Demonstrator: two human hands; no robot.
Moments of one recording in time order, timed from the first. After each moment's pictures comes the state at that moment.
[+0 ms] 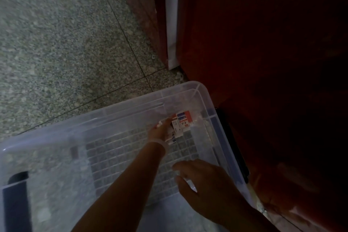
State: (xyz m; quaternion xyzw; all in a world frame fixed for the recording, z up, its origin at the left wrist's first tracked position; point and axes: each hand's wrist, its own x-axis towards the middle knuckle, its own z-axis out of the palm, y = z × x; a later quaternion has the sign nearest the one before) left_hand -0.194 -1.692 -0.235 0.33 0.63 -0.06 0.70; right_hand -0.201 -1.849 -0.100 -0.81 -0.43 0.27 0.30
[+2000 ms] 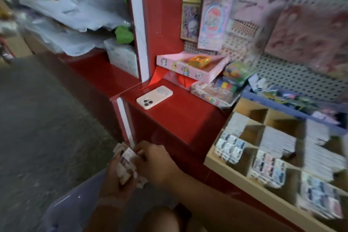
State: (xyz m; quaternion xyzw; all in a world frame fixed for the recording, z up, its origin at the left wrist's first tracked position) left_hand -0.318 -1.767 0.134 0.41 0.23 0.05 0.88; right_hand -0.277 -1.888 0.224 -0.86 -0.28 0.14 0.40
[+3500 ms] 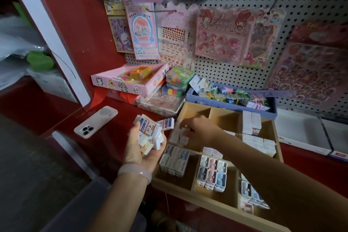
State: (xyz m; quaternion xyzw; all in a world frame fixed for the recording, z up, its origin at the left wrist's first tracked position) left_hand -0.204 -1.954 0.253 0.27 0.18 -0.04 0.95; right_hand -0.146 -2.121 0.250 -0.97 -0.19 0.06 0.14
